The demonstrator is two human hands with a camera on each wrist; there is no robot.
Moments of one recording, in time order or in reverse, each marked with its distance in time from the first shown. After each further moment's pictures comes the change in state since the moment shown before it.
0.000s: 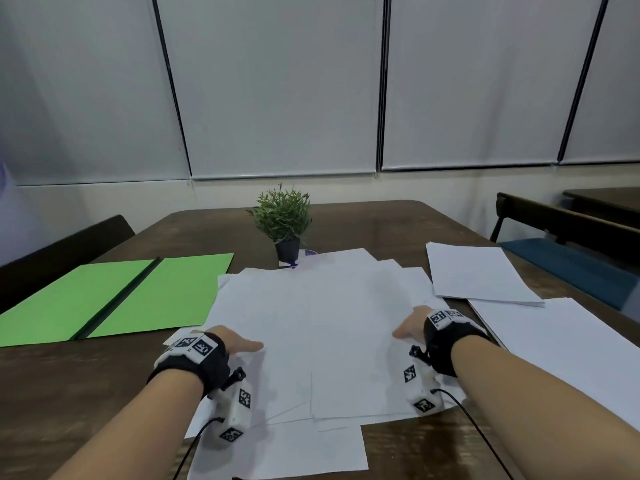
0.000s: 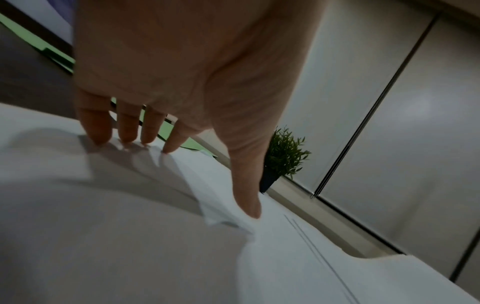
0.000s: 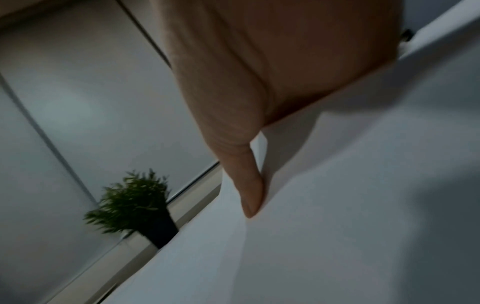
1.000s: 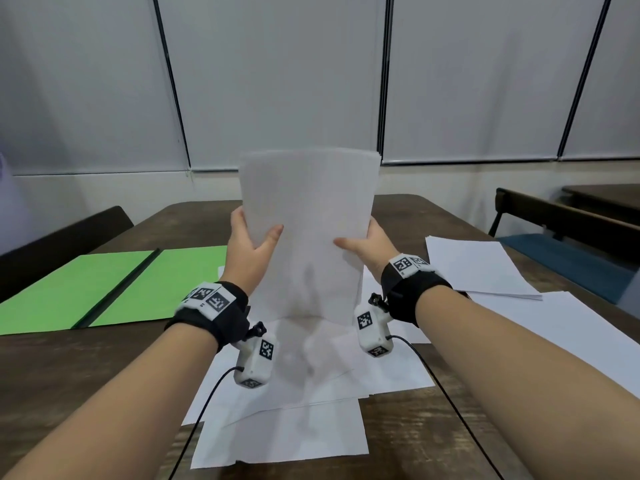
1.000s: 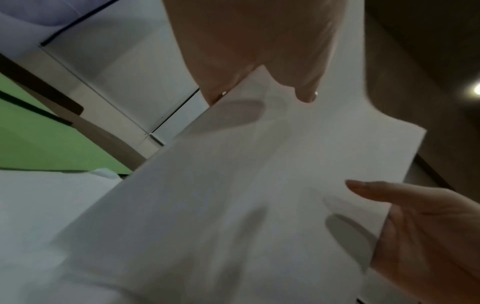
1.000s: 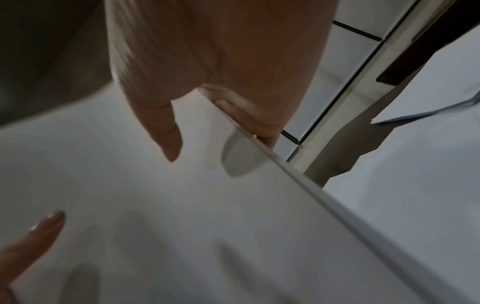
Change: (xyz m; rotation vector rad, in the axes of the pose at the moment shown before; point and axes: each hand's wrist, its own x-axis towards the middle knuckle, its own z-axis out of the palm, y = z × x) left_hand -0.022 0.068 -0.051 -1.024 0.681 0.820; right_hand -0.033 -0.115 -0.036 1.131 0.075 -0.654
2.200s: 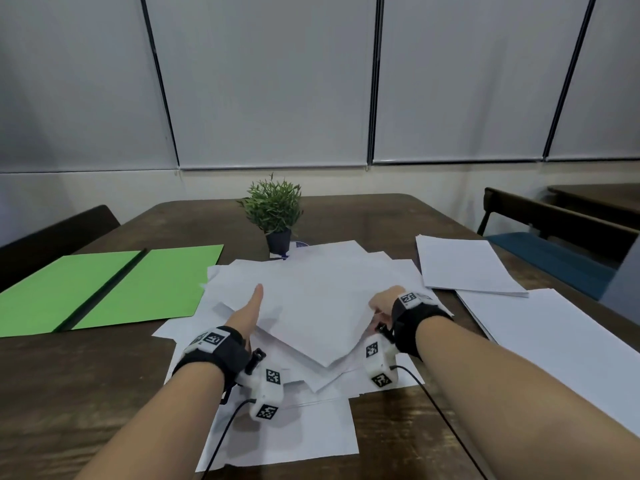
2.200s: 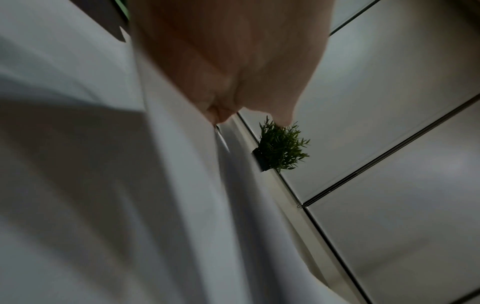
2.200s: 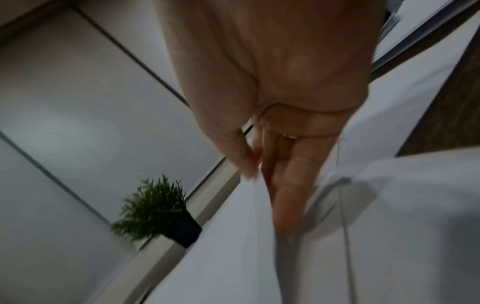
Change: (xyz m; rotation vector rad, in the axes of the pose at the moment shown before) left_hand -0.052 -0.098 0.011 0.076 -0.272 -1.011; right_hand -0.021 0.078 -0.057 -0.800 -0.095 0.617
